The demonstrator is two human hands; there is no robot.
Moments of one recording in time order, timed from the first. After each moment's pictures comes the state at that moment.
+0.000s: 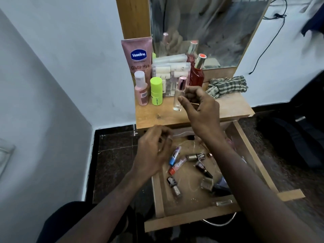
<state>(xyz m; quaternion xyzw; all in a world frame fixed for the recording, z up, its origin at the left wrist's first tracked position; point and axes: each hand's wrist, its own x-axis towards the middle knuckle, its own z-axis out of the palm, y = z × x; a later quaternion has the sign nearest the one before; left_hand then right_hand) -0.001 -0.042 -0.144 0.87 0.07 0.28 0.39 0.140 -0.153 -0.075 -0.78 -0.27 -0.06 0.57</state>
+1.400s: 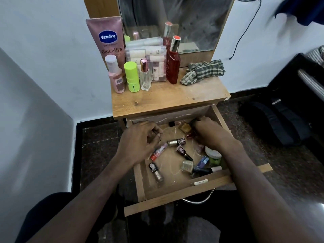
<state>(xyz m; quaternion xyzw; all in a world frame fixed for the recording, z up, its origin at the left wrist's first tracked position) 0.011 -0.045 -0.159 0.95 0.06 0.13 0.27 0.157 -0.266 -0.133 -0.92 -0.36 0.13 -0.03</state>
